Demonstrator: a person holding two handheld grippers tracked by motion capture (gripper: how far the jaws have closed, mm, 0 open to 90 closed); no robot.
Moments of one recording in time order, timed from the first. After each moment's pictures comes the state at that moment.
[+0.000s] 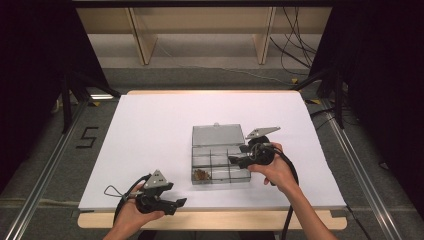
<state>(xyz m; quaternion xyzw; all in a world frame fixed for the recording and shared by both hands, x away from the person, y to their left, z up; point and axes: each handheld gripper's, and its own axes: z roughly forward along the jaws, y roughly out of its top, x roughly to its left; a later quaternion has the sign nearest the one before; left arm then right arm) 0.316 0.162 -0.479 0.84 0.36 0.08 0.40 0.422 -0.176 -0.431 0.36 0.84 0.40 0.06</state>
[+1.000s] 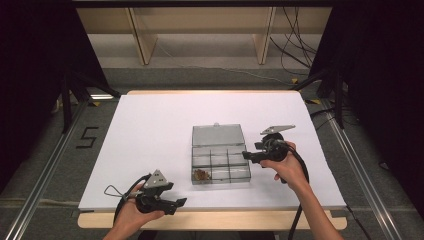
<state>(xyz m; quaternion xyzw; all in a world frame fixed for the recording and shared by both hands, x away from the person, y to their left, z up) 0.317 0.162 -0.480 0.84 0.35 0.08 0.40 0.436 -0.215 -0.438 0.42 0.81 0.39 0.09</state>
